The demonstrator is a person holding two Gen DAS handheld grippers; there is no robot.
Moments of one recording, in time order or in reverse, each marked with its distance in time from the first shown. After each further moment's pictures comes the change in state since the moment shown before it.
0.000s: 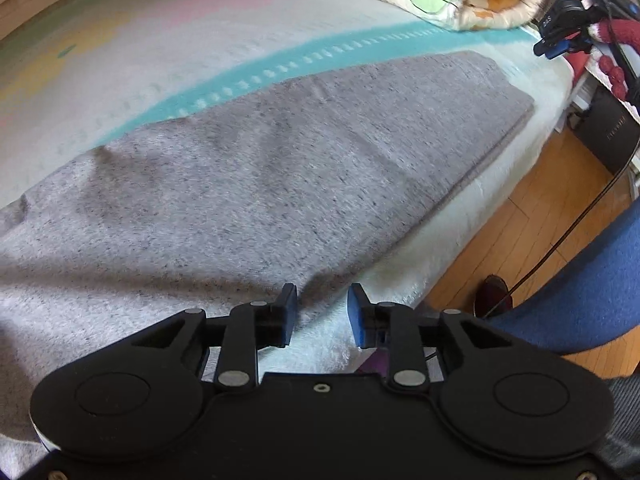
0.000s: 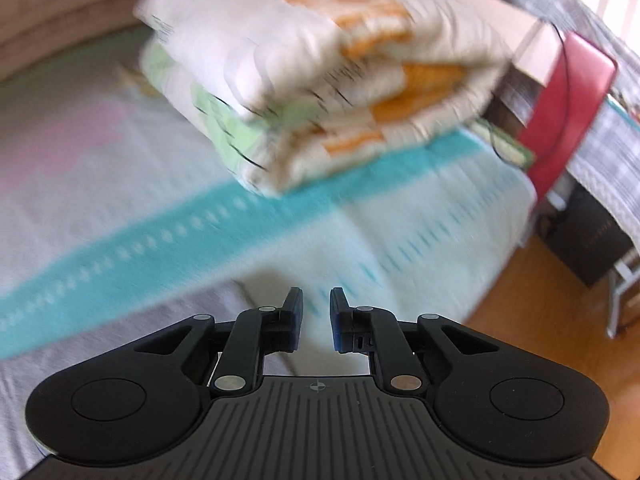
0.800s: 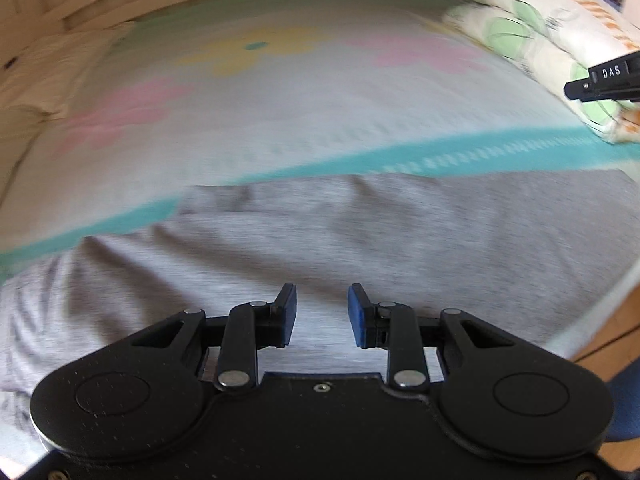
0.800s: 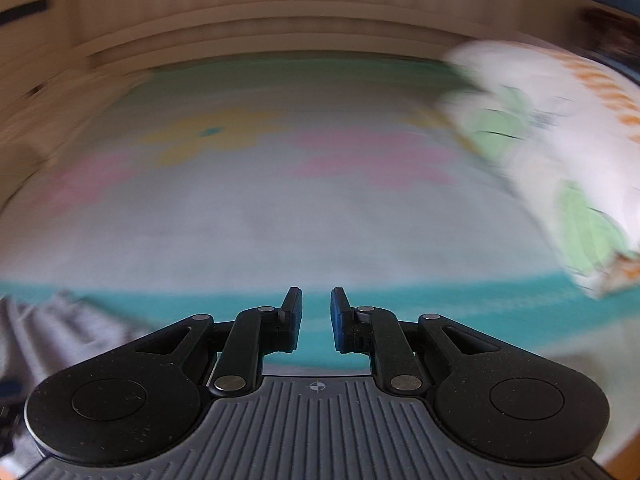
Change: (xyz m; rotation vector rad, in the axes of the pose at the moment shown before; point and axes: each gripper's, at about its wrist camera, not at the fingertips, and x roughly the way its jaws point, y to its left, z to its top) left arm -0.060 0.116 -0.012 -0.317 -0.124 0.329; right arm -0.098 0.242 -0.032 -0.418 -0.107 0.545
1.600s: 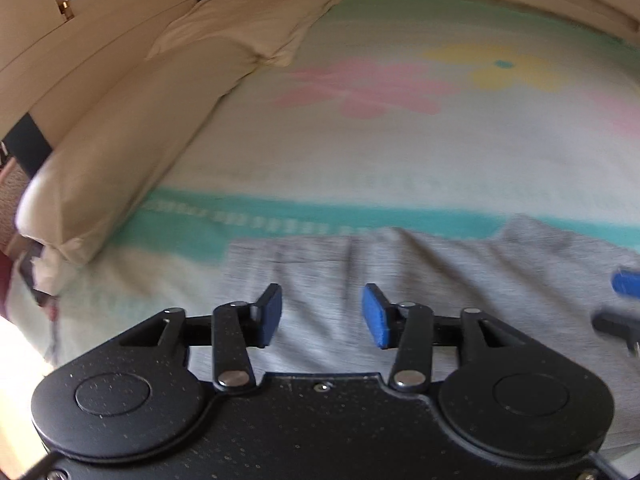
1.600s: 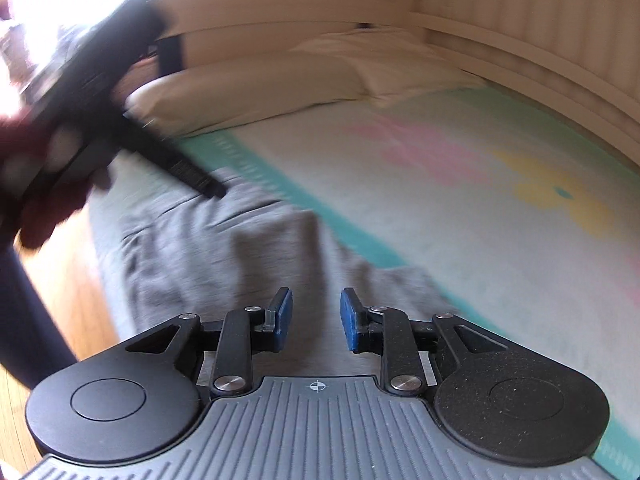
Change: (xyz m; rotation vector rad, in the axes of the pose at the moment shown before) left arm -0.011 0.197 -0.003 -0.302 0.043 0.407; right arm -0.009 0.231 -0.052 -0.649 -0.040 0.611
